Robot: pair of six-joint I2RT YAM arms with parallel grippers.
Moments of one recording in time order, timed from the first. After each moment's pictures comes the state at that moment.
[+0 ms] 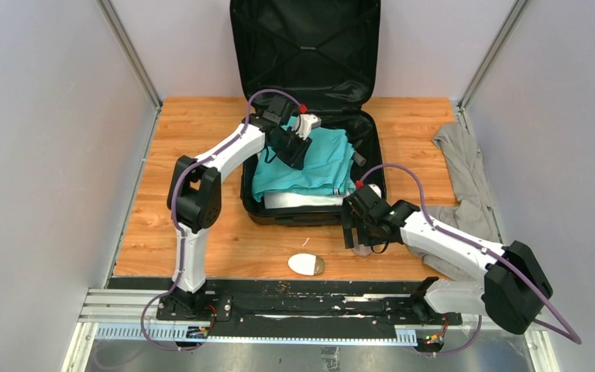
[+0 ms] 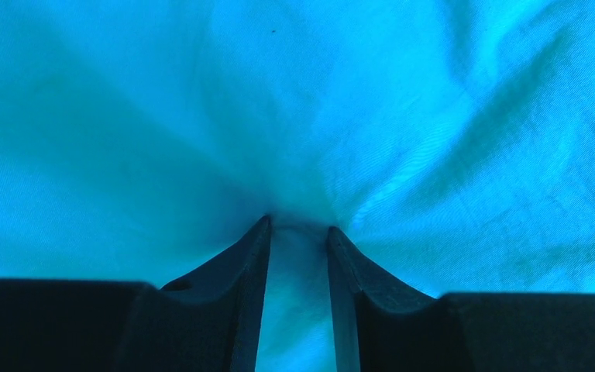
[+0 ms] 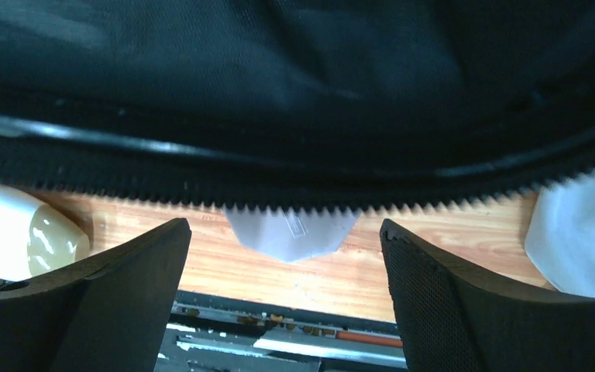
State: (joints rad) left arm -0.48 2.09 1.78 -0.72 0.36 0.24; right arm 0.74 1.19 0.74 -0.72 0.19 0.54
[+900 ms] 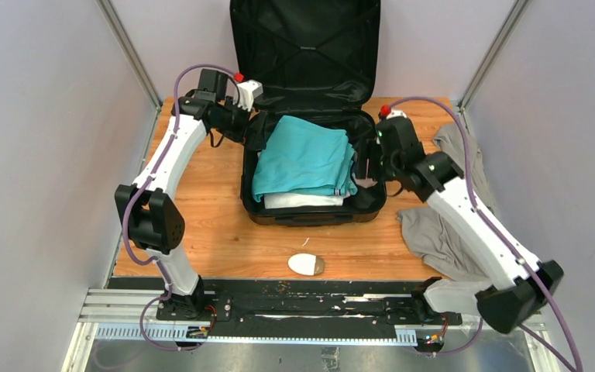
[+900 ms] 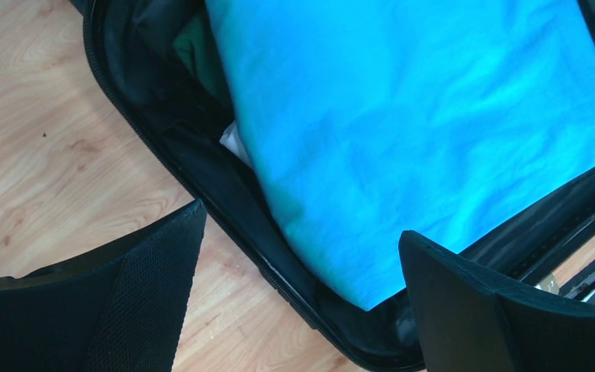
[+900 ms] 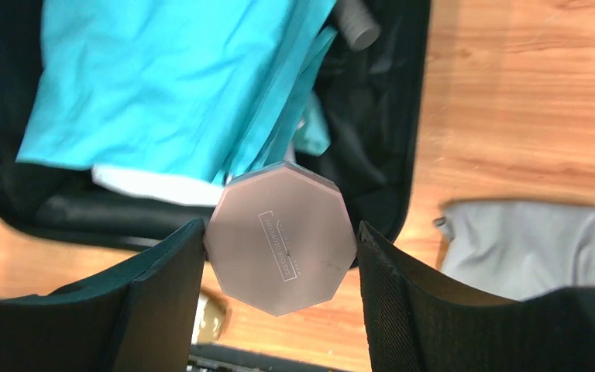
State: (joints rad) left arm -0.21 1.76 1.75 -0.87 0.42 0.23; right arm 0.58 1.21 1.31 -0.84 0.21 0.43
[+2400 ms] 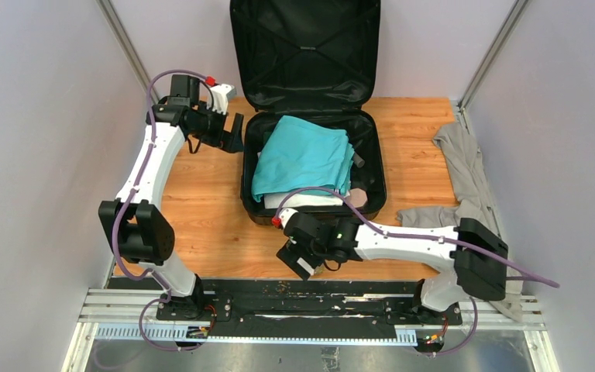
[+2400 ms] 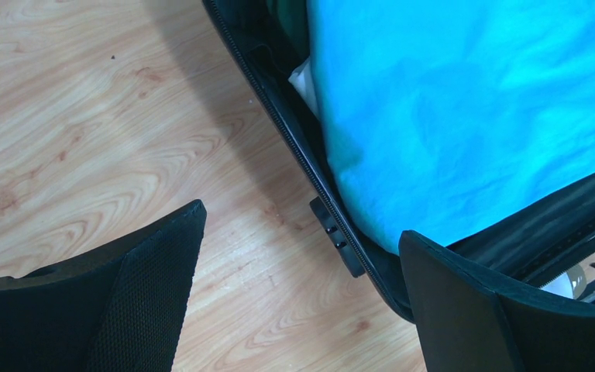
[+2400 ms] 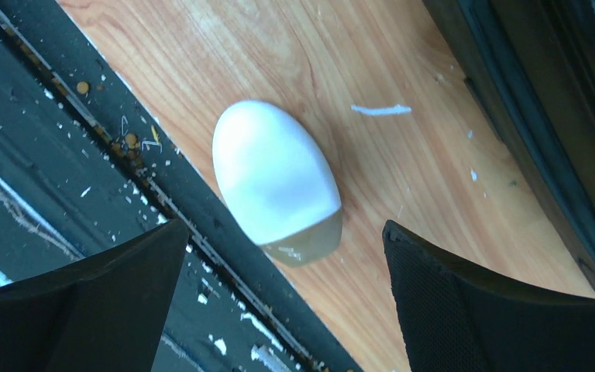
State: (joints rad) left arm -0.07 1.65 1.65 -0.90 0.41 0.26; right arm 1.23 1.45 0.99 -0.56 0.14 0.23
